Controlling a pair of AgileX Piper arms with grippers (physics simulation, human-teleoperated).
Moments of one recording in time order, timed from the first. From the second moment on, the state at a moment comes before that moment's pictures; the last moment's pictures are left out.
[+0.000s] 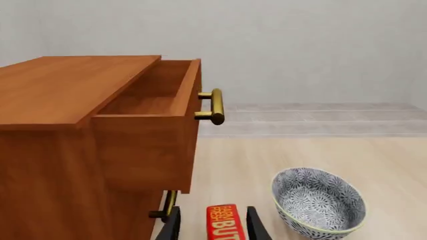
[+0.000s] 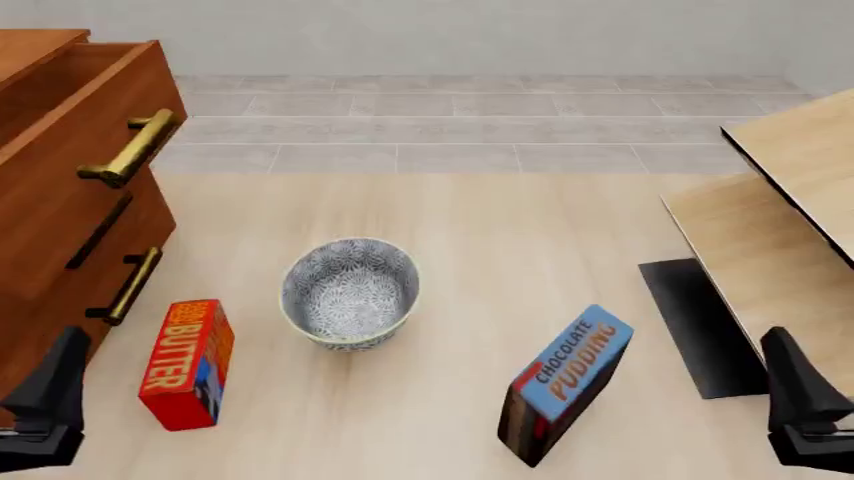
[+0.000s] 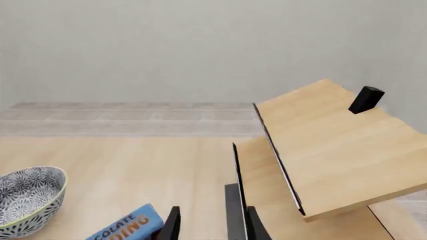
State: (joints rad) left arm 0.00 0.00 -0.01 0.00 0.01; right arm 0.00 0.01 0.00 0.00 0.00
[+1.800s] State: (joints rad) left arm -0.21 0.23 -0.06 -0.28 0.70; right arm 0.04 0.00 -0.04 0.07 0.00
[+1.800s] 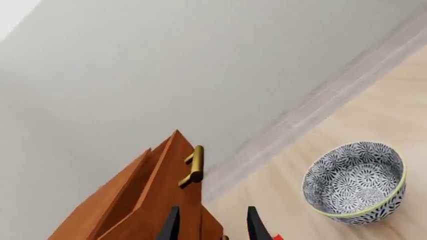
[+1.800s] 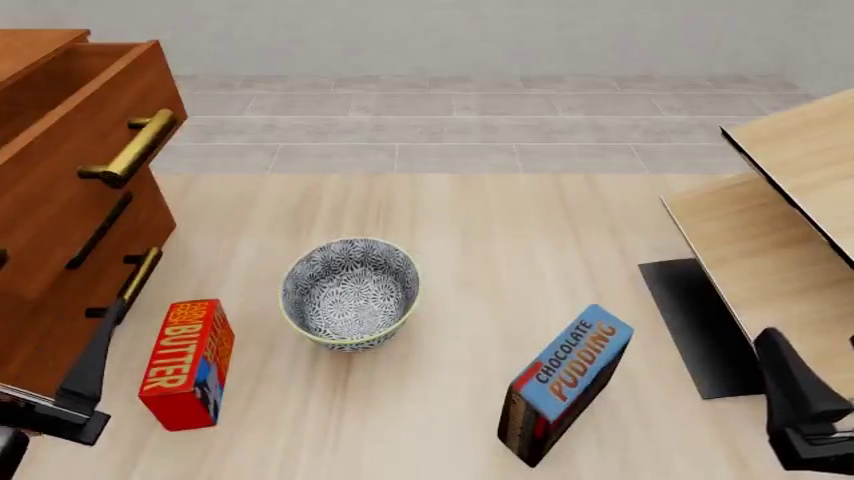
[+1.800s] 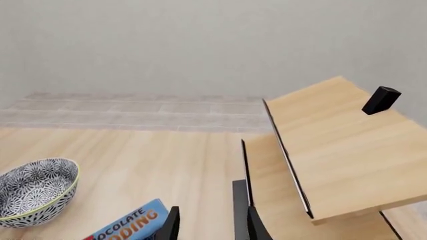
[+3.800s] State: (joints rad) left arm -0.08 1.25 -0.19 -1.22 1.26; right arm 0.05 0.00 0.00 0.06 0.01
